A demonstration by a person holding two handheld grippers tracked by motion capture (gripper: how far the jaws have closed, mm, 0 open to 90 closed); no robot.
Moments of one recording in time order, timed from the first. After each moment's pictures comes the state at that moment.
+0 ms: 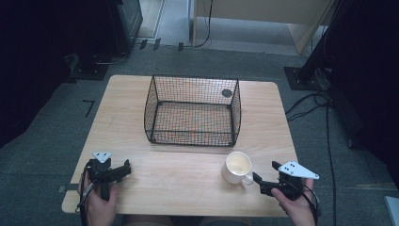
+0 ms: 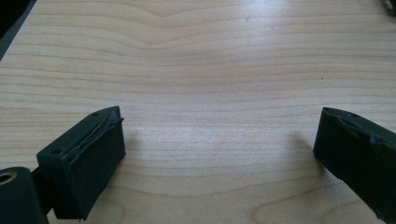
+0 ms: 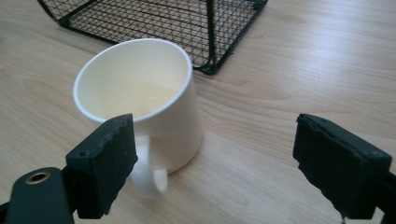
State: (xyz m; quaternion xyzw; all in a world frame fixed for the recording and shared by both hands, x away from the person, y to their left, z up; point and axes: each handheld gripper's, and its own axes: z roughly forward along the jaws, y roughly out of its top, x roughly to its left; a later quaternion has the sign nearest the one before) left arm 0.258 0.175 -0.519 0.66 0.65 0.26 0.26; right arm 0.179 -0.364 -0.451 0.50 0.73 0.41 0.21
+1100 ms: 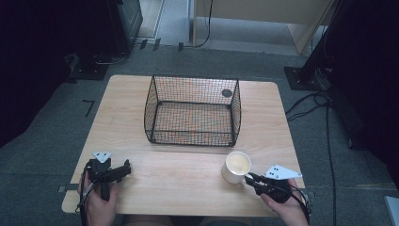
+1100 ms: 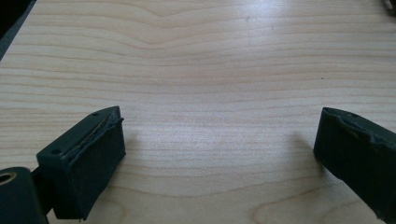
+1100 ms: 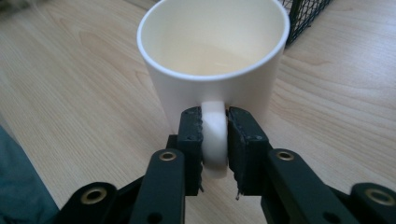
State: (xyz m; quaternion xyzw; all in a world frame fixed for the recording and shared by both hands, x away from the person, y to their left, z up) left arm 0.258 0.175 -0.519 0.66 0.65 0.26 0.26; right arm 0.182 -0.345 -0.472 0.43 0.79 0.41 0.13
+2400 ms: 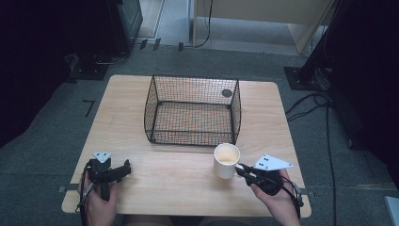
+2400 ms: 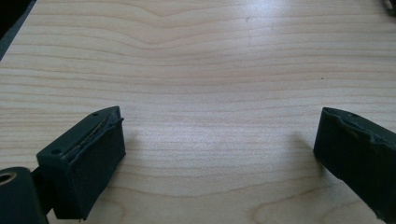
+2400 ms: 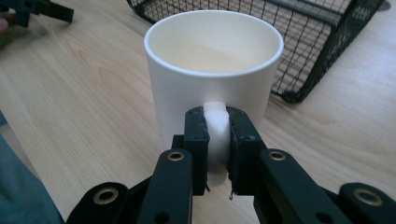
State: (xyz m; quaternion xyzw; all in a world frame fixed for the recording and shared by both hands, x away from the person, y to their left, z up) left arm 0.258 0.175 -0.519 0.66 0.65 0.26 0.26; right arm 0.196 -0.308 -0.430 0.41 0.80 0.41 0.15
